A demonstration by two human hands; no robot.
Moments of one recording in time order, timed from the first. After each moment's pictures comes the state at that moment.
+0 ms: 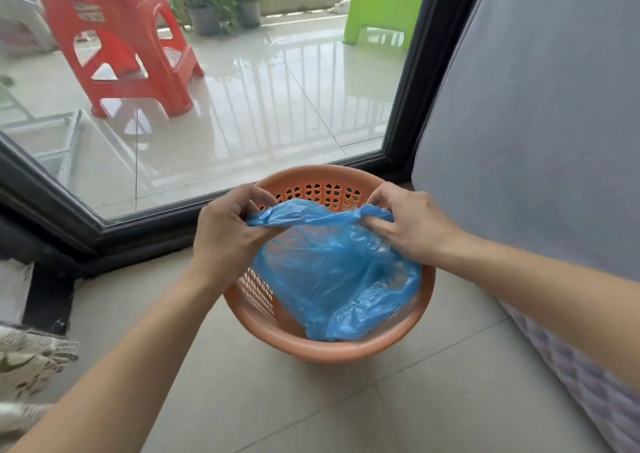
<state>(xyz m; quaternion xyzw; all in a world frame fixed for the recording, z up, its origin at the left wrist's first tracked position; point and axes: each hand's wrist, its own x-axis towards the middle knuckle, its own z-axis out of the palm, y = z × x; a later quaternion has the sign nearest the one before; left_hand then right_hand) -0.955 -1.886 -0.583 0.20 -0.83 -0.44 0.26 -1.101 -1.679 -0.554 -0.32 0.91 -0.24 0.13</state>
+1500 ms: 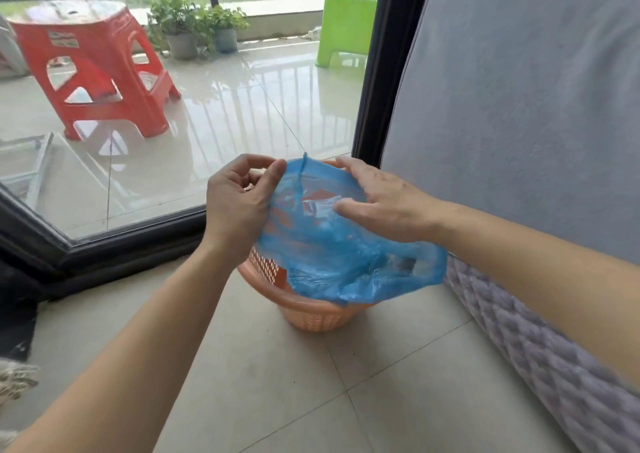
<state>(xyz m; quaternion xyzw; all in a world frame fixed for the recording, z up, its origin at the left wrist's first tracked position) -1.008 -1.830 -0.535 0.21 -0.68 -0.63 0.31 -1.121 -1.660 -0.507 -0.44 0.86 -0.22 0.14</state>
